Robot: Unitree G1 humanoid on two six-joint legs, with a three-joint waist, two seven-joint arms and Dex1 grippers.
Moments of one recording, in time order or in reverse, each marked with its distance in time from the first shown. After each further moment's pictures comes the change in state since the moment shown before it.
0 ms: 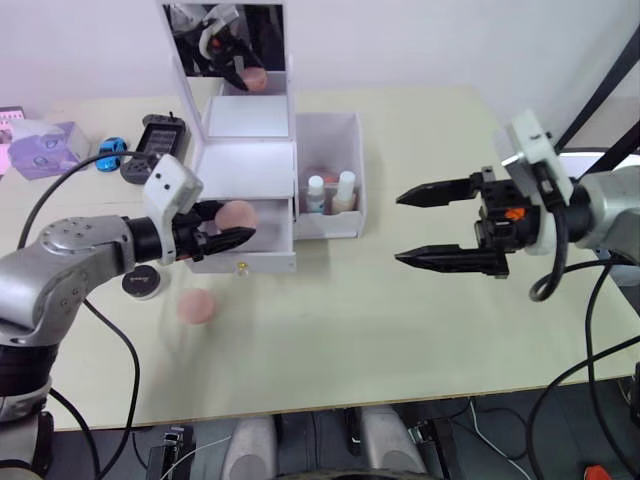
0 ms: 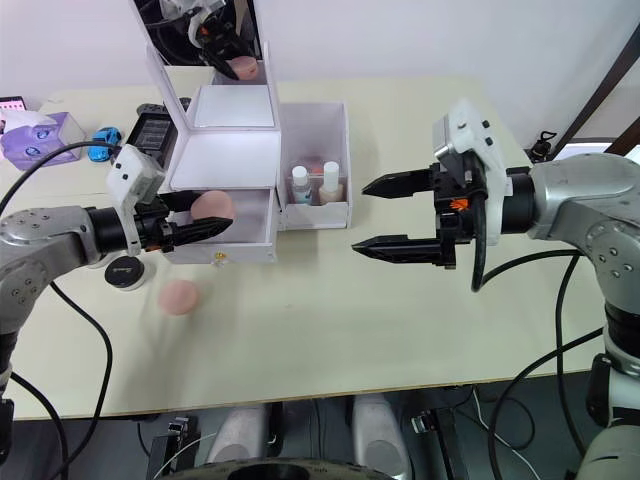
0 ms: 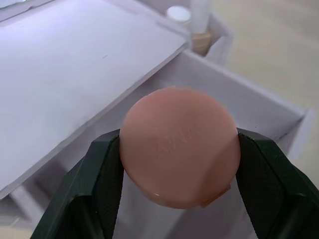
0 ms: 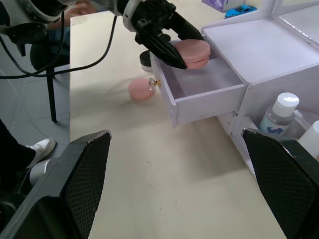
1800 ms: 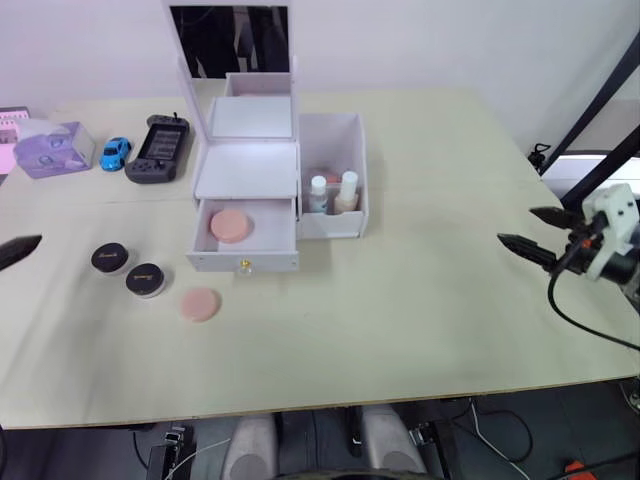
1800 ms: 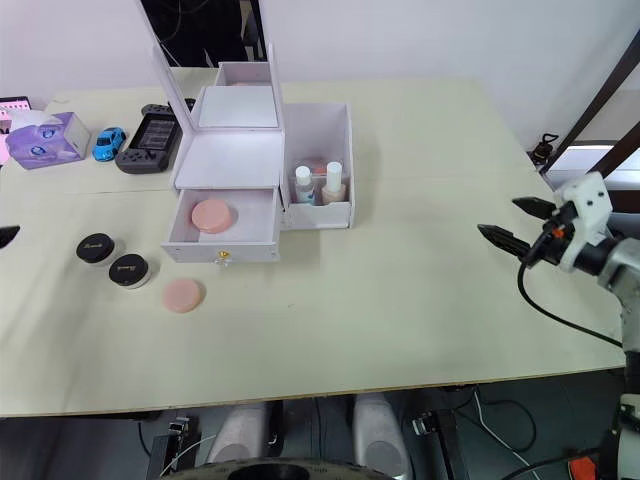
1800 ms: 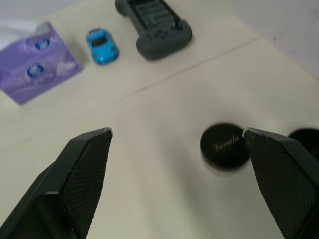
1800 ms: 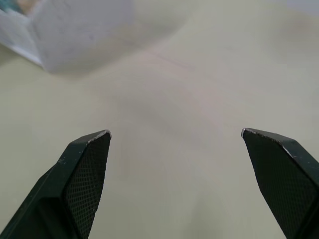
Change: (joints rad) left arm 0.233 0.231 0.467 1.082 0.324 -0.725 -0.483; right arm 0.463 0.046 -0.230 0.760 -0.485 -0.773 -0.059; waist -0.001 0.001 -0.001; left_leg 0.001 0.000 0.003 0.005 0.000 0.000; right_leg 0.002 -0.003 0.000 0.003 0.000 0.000
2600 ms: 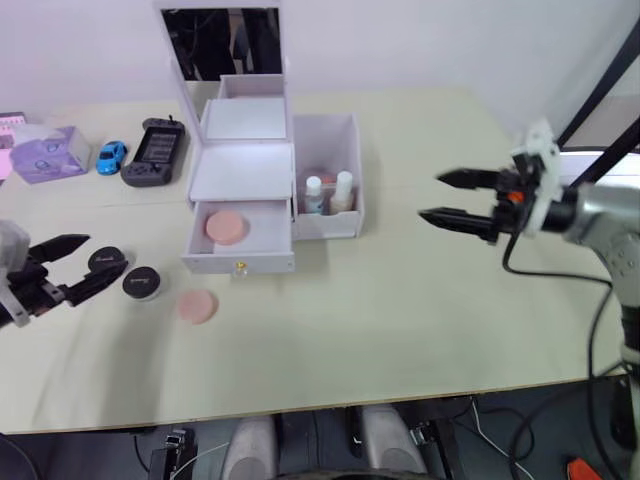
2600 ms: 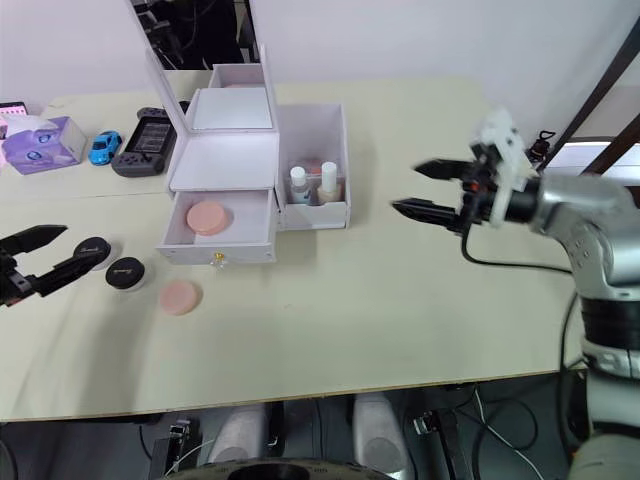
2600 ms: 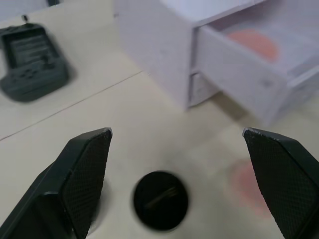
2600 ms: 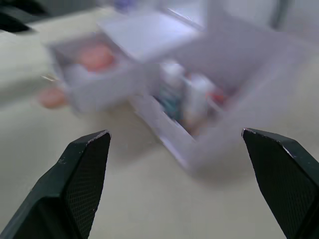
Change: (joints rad) left arm 0.387 -0.313 0.151 -1.049 -0.250 0.435 0.238; right arm -0.517 0.052 0.300 -0.482 0.267 0.555 0.128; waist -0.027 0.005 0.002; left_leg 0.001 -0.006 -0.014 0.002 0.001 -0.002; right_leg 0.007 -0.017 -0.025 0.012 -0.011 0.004
